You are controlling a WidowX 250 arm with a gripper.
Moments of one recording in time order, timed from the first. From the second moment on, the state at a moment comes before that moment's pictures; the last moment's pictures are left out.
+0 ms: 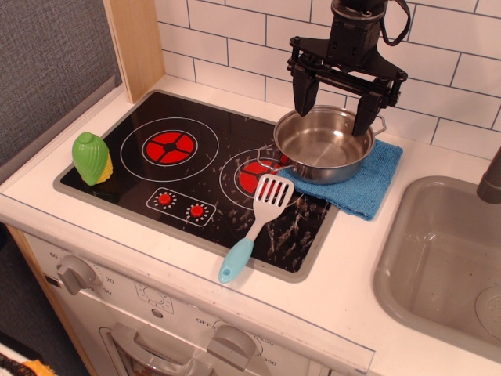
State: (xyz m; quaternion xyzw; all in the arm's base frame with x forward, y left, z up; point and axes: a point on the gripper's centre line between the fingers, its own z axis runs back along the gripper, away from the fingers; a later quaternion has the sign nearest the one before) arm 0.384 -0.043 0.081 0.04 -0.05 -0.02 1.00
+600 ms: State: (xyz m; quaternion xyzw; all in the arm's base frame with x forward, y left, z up) arm 0.356 -0.046 0.072 0.02 -0.05 -0.02 1.00
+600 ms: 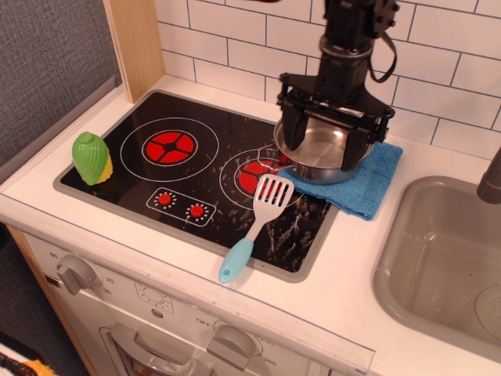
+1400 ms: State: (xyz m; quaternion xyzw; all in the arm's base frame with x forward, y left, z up) arm 0.274 -0.023 0.027 0.05 0.03 0.00 1.00
